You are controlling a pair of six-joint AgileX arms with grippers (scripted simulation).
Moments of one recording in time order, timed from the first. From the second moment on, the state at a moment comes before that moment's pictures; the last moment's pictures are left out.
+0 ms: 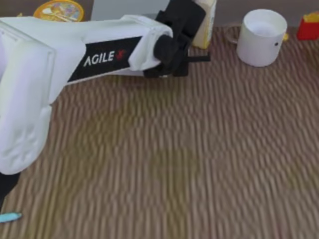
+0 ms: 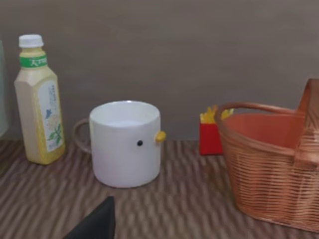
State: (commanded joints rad) left arm -0.64 2.28 1.76 -0.43 -0.37 -0.52; right arm 0.00 0.00 0.00 0.00 0.00 0.00
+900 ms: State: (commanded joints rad) left arm -0.62 2.23 1.68 -0.38 -0.34 -0.47; right arm 0.00 0.00 0.00 0.00 0.00 0.00
